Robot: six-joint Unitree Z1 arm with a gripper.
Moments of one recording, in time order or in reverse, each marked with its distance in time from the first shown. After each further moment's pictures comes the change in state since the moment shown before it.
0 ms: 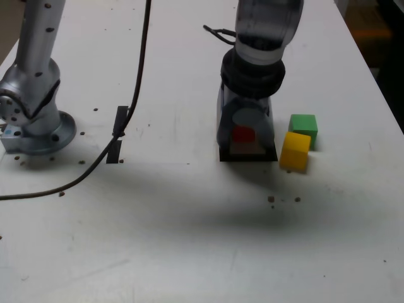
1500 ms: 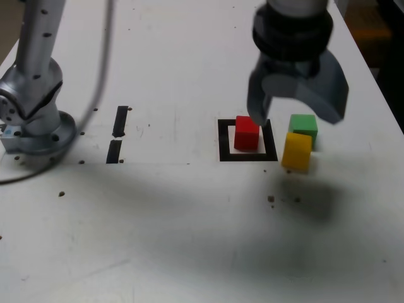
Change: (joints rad) arm -0.127 0.035 -0.463 0.333 0.053 0.197
